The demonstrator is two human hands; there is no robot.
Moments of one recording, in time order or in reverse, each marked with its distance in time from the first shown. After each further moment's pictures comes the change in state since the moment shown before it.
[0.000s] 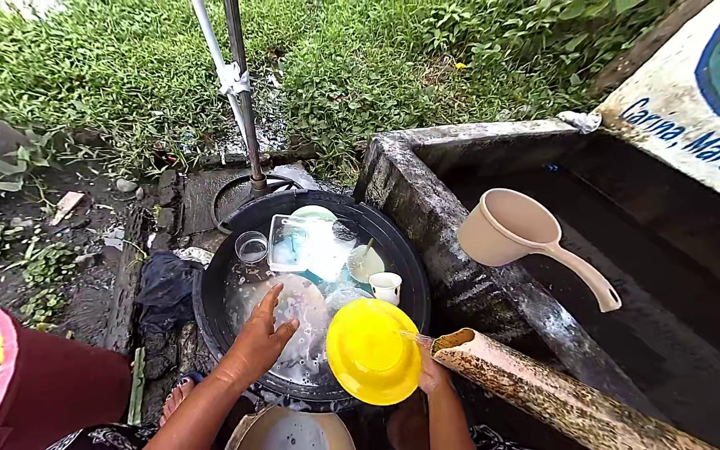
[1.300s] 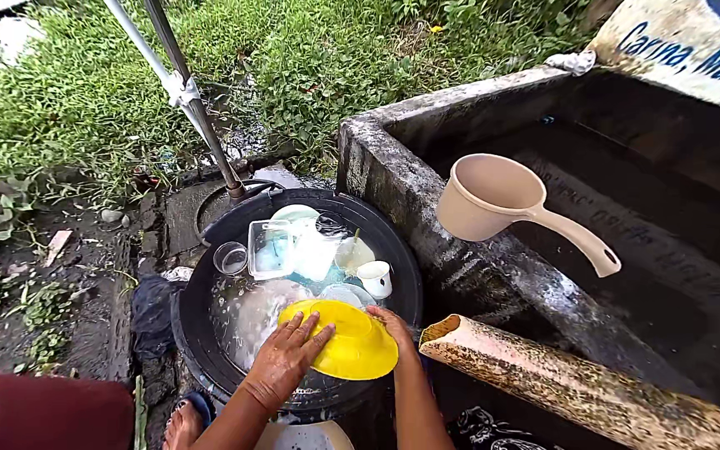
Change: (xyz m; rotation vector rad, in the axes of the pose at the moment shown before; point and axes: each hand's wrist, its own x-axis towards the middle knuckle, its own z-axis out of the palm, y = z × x) left_hand 0.034 -0.035 0.093 0.763 0.279 0.987; right_hand 0.019 -0.019 0.055 0.117 -0.275 0.055
